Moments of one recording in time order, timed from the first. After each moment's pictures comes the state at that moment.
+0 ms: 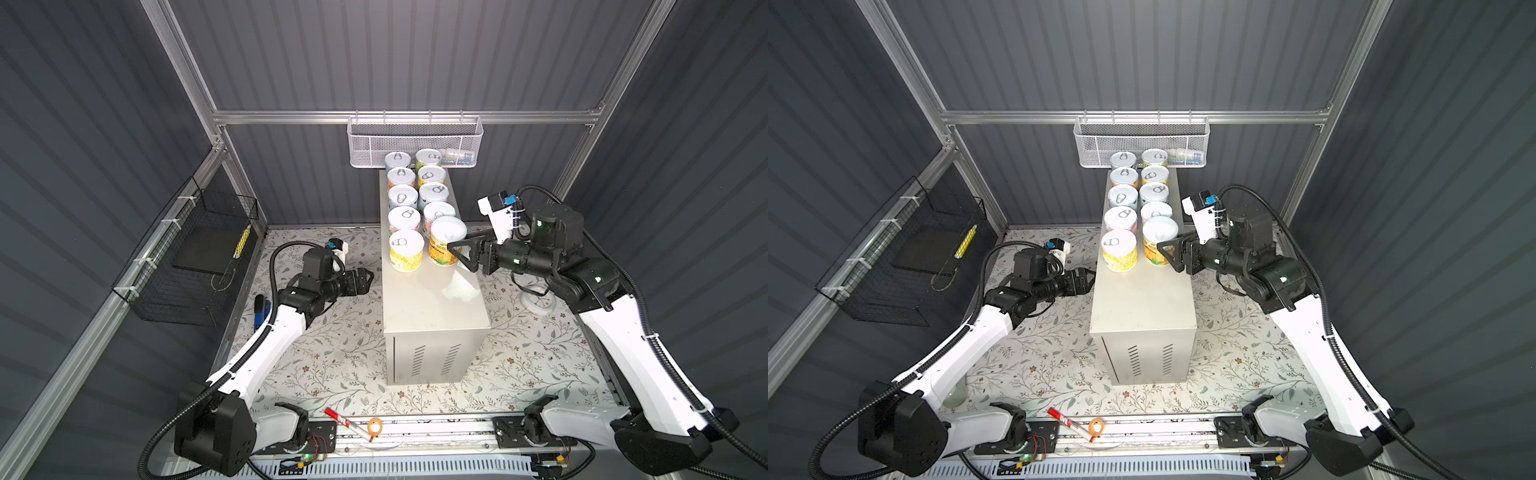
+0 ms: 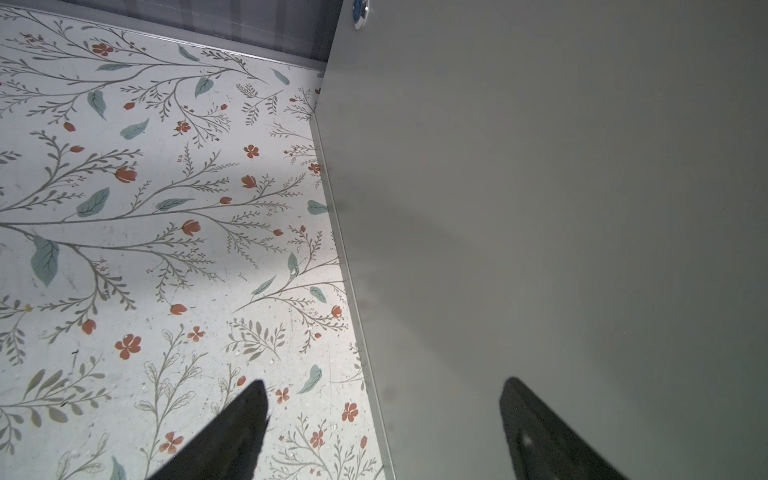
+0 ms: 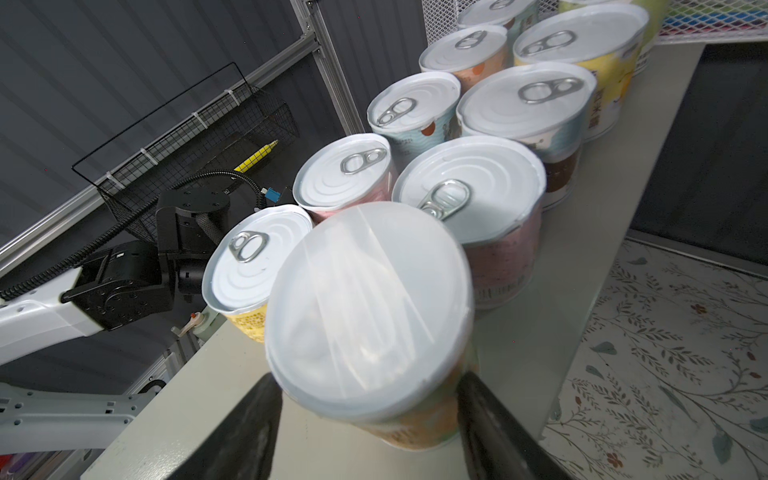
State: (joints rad) left arm -0.36 1.26 1.00 -0.35 0.24 -0.35; right arm 0.47 1.22 1.58 -0.72 -0.41 0.20
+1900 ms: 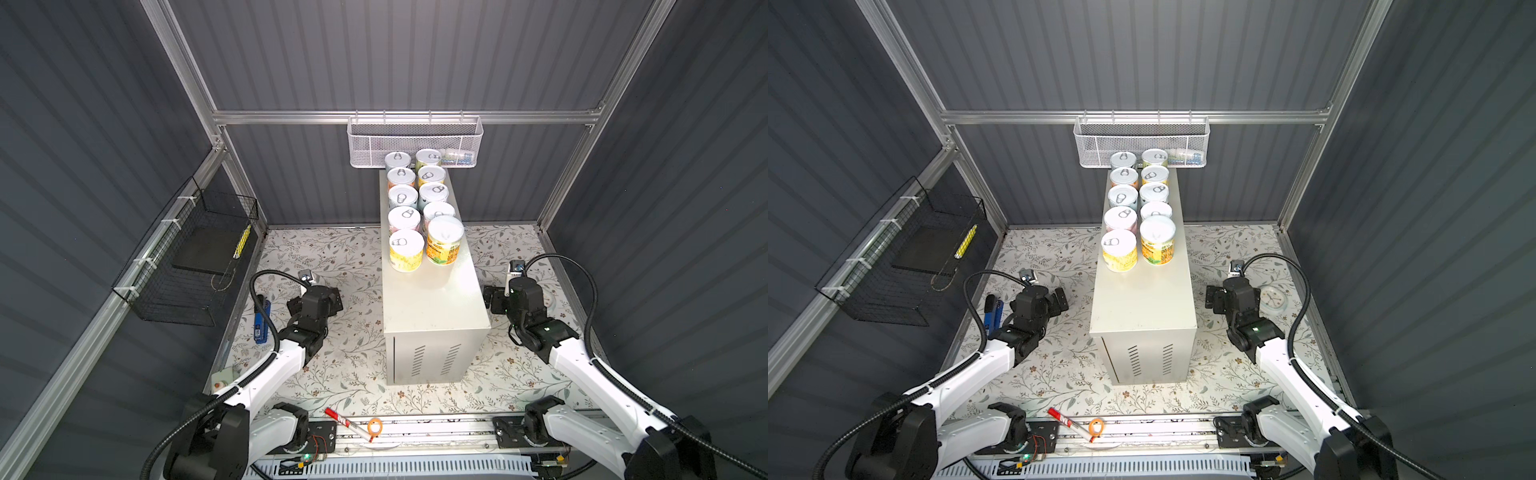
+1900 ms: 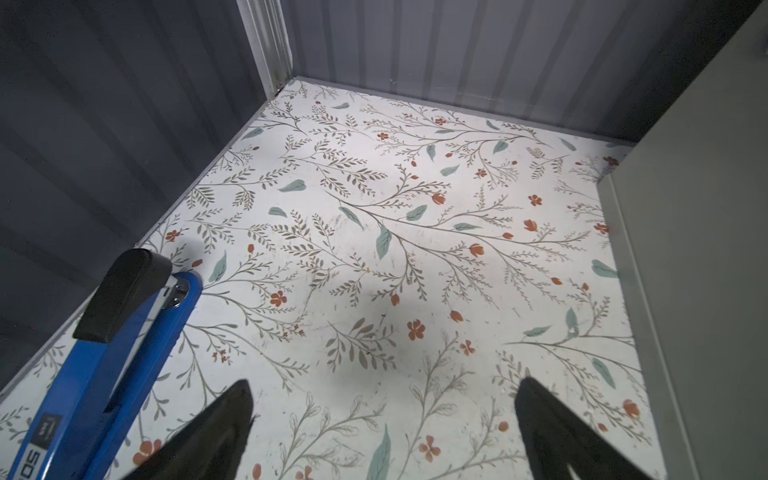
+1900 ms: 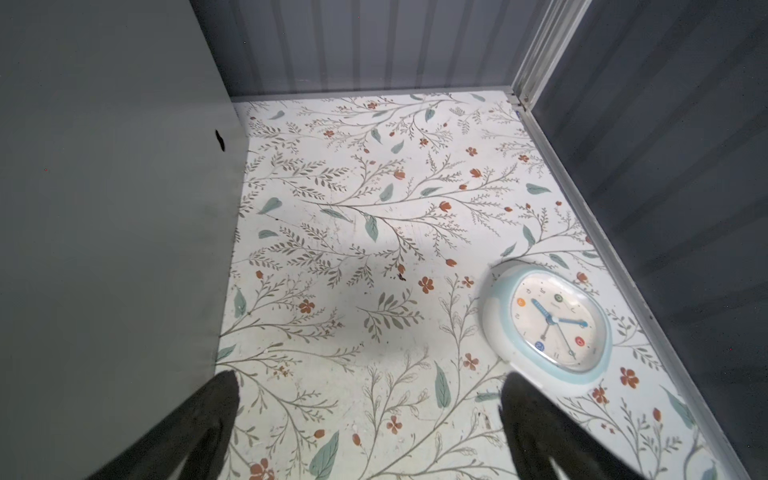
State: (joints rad) left arm -0.36 1.16 0.52 0.09 -0.52 -0.32; right arm 0.32 1.01 0.61 -0.16 0.38 0.19
